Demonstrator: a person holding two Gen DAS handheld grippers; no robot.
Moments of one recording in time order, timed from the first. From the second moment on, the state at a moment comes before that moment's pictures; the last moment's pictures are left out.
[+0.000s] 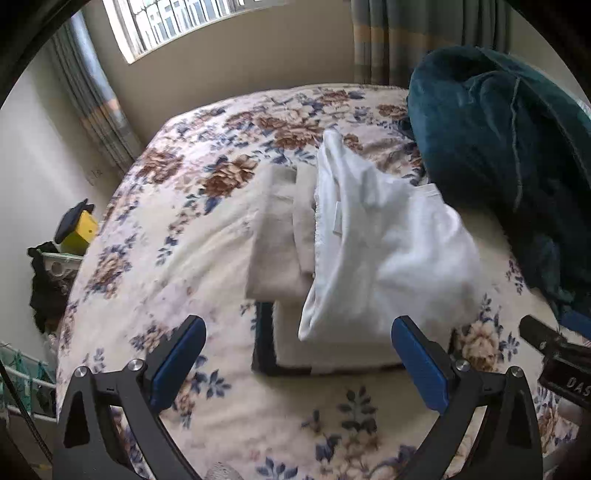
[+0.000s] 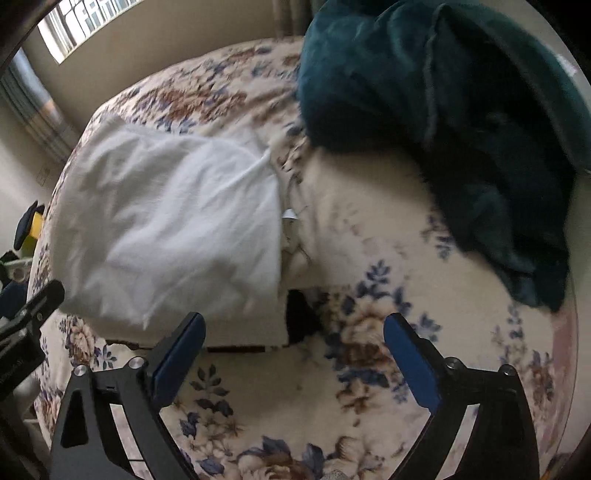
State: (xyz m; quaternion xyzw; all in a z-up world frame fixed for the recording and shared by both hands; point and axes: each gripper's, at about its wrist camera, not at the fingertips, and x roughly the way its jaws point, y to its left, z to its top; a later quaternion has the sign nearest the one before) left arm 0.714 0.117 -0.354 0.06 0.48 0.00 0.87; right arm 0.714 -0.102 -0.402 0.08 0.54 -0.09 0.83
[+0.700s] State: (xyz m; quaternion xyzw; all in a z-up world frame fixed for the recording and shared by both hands) left arm 0.457 0.121 -0.123 0.04 0.38 -0.02 0.92; right arm 0.424 -0.062 -0.112 0.03 0.40 -0.08 0.91
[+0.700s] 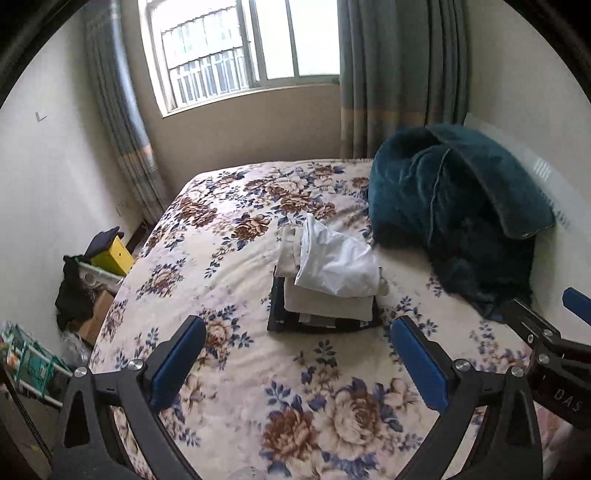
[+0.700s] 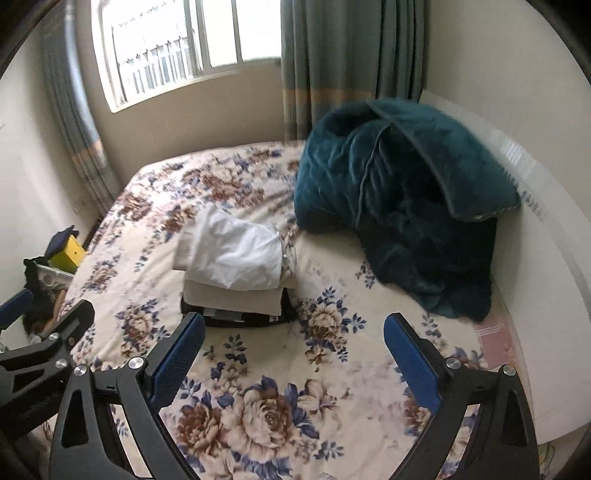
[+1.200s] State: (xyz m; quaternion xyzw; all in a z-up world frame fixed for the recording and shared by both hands) left arm 0.352 0.133 -0.066 0.03 0.33 0.00 0.94; right arm 0.277 -0.047 -0.021 0.01 0.35 -0.05 0.94
